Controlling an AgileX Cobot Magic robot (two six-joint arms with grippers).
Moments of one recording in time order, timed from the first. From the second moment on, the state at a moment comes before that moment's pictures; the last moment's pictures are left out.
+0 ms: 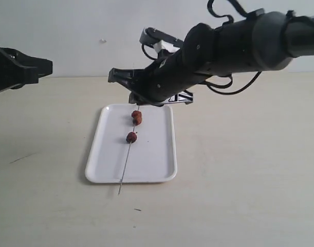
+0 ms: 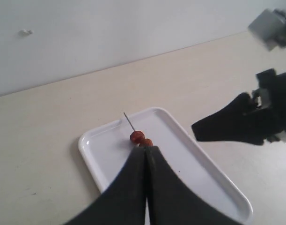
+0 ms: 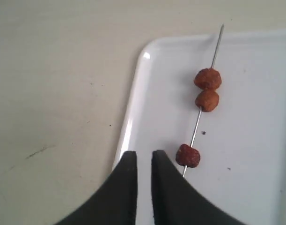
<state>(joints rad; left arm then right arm) -0.11 1.36 -0.78 -1.60 0.53 1.66 0.46 1.95 -1.37 0.43 0.34 0.19</state>
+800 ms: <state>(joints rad) -0.11 0.85 -0.44 -1.61 0.32 1.61 0.46 1.54 -1.29 0.14 0.53 0.08</state>
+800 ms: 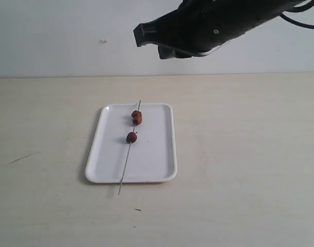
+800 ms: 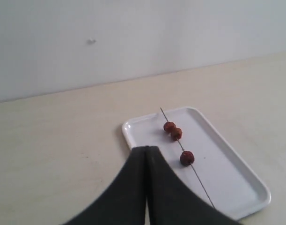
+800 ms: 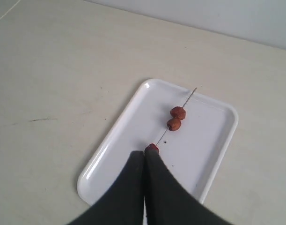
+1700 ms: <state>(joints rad) -0.11 0.27 -0.15 -1.67 0.09 1.60 0.46 0.69 -0.58 0.14 0.08 -0.09</state>
